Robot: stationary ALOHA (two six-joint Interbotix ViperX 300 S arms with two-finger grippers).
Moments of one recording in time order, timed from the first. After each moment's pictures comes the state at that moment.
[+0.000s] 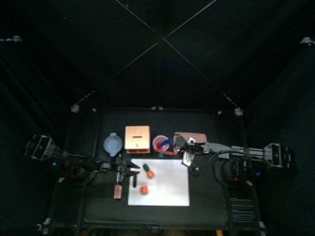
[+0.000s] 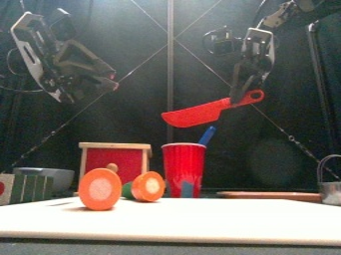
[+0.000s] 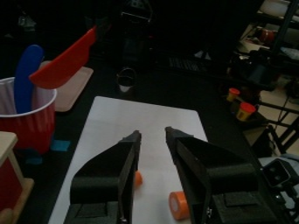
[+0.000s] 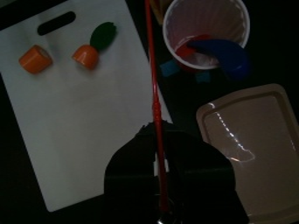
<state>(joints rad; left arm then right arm) -0.18 -0.32 1.17 -0.28 -0.77 0.01 -0.20 -0.39 0.61 0.00 0.69 0.18</state>
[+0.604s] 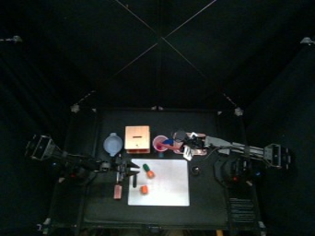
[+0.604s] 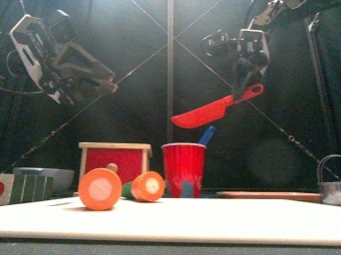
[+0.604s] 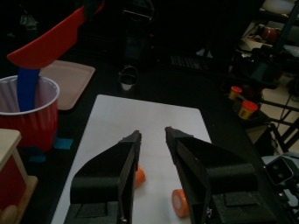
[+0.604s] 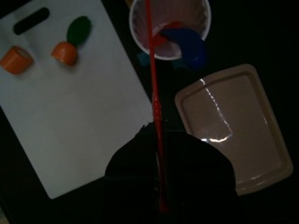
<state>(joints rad) -0.17 -0.32 1.19 -0.27 -0.77 0.01 -0.32 -0.30 0.43 0.01 0.98 0.15</state>
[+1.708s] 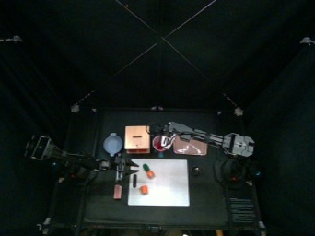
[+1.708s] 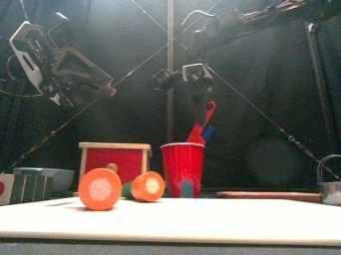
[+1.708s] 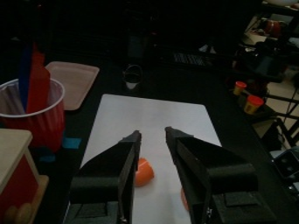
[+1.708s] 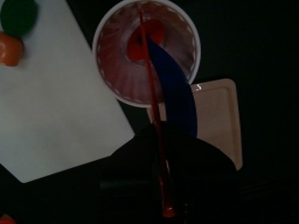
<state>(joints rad) -0.14 -0.33 1.20 -0.21 -0.77 0.01 -0.37 0.20 -0.11 -0.04 1.34 0.01</state>
